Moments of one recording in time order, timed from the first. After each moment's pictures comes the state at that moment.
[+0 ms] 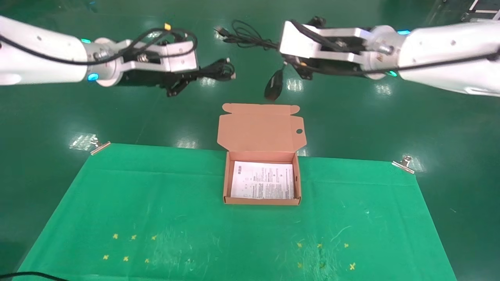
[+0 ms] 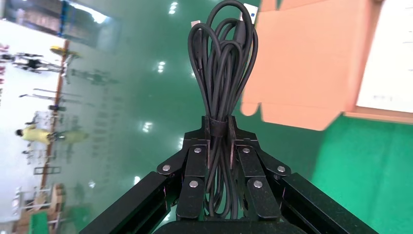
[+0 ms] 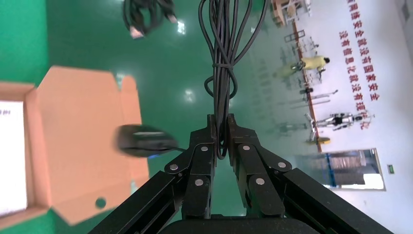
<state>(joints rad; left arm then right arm) -1.83 1.16 0.70 -0.72 1.90 0.95 0.01 1.73 -1.12 -0.65 1.00 -1.91 -0.86 0.04</state>
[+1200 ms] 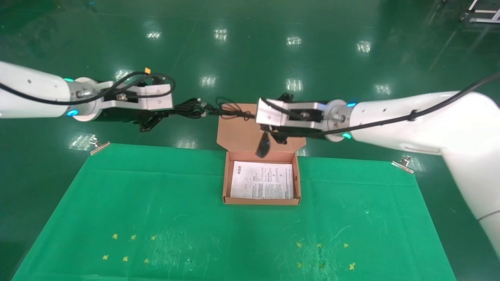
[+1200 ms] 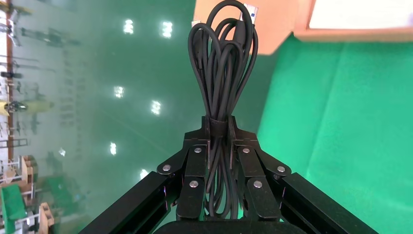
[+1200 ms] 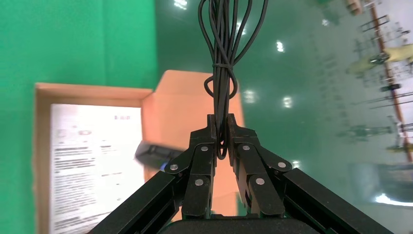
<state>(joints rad) -1.74 1.06 0.76 -0.85 2.03 1.01 -0.12 1.63 -1.26 -0.68 0.76 -1.82 -0.85 -0.08</state>
